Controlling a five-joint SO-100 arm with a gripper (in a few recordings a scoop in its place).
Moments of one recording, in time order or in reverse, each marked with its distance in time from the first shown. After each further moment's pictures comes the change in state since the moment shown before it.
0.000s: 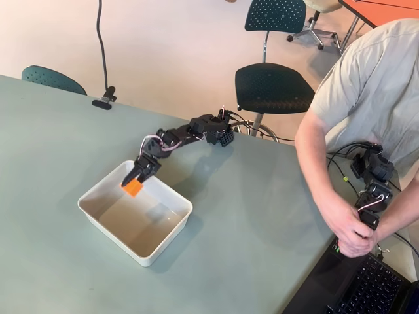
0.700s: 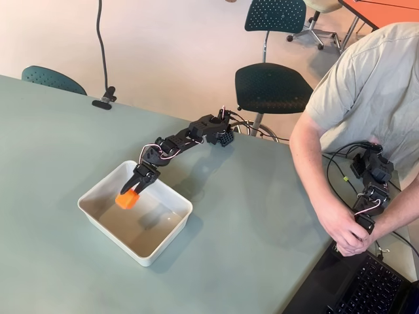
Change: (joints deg) arm 0.0 -1.9 0.0 3.5 0.4
